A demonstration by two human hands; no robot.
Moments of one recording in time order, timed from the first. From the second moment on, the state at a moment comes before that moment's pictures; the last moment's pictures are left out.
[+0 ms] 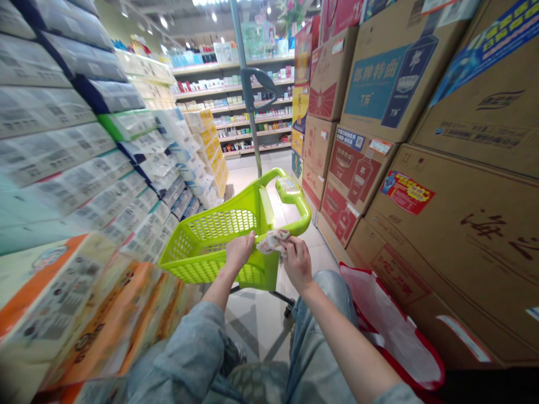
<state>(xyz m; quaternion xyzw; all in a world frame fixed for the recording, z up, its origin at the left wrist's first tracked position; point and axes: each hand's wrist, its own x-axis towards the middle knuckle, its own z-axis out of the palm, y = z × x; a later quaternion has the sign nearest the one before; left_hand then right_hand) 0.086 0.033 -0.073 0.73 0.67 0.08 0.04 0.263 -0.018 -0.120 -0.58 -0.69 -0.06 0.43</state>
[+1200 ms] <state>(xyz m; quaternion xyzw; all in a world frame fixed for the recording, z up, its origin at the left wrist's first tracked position) 0.060 0.034 -0.082 0.74 0.61 0.20 0.18 0.244 -0.006 -0.153 -0.57 -0.69 -0.08 0.43</state>
